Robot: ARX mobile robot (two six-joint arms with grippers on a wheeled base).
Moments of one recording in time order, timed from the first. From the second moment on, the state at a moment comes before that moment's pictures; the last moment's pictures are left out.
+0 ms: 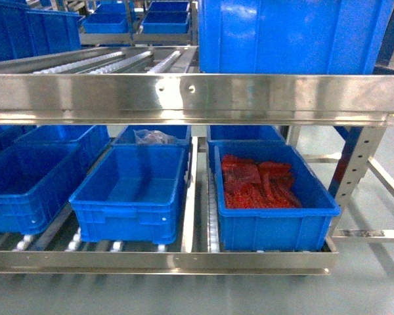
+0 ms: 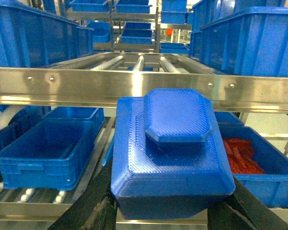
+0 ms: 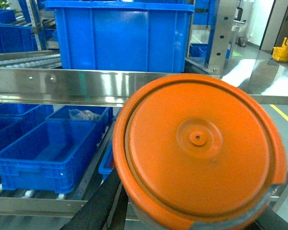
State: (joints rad) left arm 0.00 0.01 0.01 -0.01 0.00 0.00; right arm 0.00 0.00 0.01 0.00 0.00 -0.01
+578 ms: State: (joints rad) left arm 0.00 0.01 0.01 -0.01 0.00 0.00; right arm 0.00 0.00 0.01 -0.01 0.00 -0.01
